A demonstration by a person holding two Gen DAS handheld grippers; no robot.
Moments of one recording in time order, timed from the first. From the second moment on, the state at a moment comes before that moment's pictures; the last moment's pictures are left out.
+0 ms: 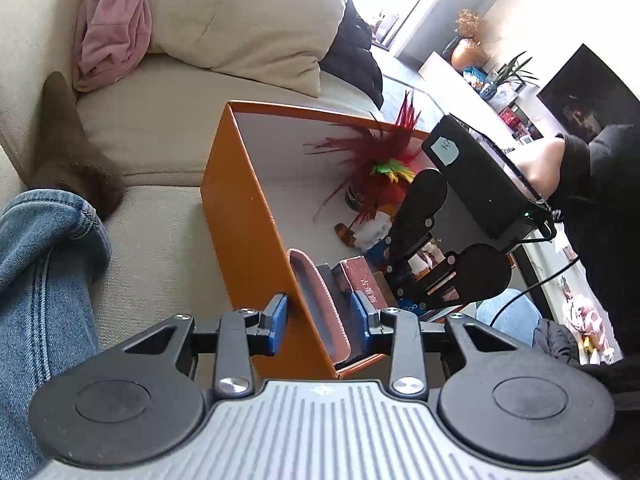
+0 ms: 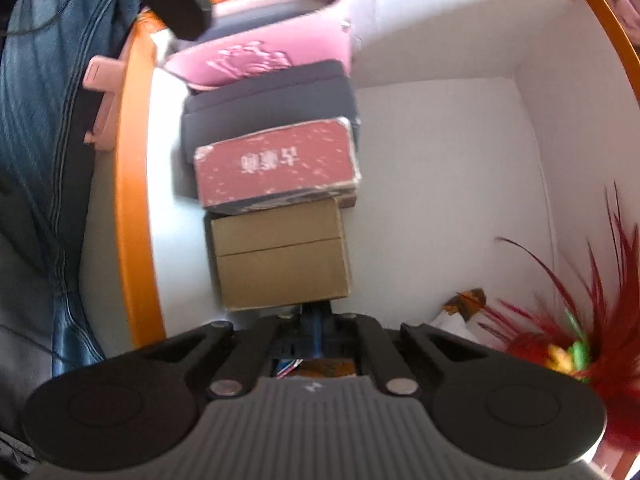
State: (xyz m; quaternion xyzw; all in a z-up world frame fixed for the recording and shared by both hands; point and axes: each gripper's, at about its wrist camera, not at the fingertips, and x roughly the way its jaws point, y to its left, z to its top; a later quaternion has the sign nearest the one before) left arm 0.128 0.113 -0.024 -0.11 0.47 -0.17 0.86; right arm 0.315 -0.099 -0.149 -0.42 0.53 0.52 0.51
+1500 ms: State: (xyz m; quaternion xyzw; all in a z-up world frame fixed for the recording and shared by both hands) left arm 0.057 0.046 -0.131 0.23 0.61 0.07 0.75; right arm 0.148 -0.077 -0.161 -0.09 0.50 0.33 0.79
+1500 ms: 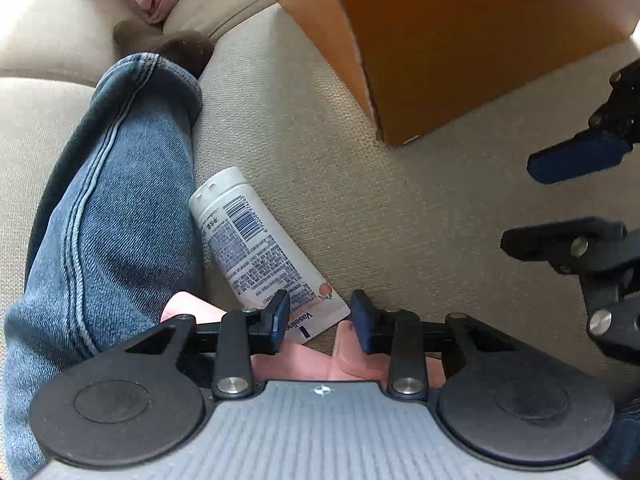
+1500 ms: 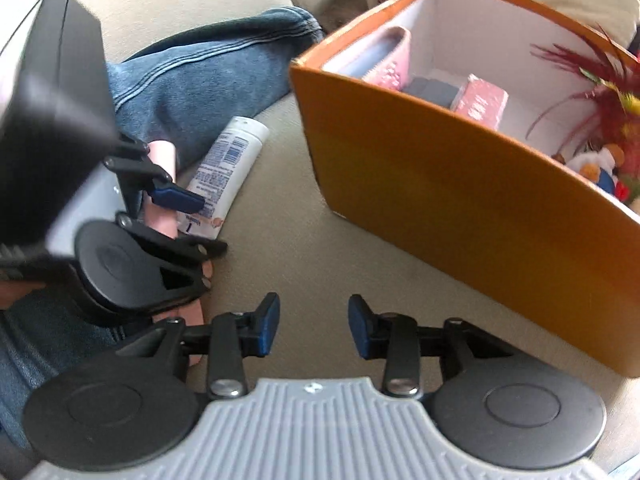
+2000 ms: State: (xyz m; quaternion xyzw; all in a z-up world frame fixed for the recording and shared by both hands) left arm 0.037 0.092 -0.065 0.13 0.56 0.07 0.81; right arm 0.147 -0.077 -0.161 -0.04 0.50 0.36 0.78
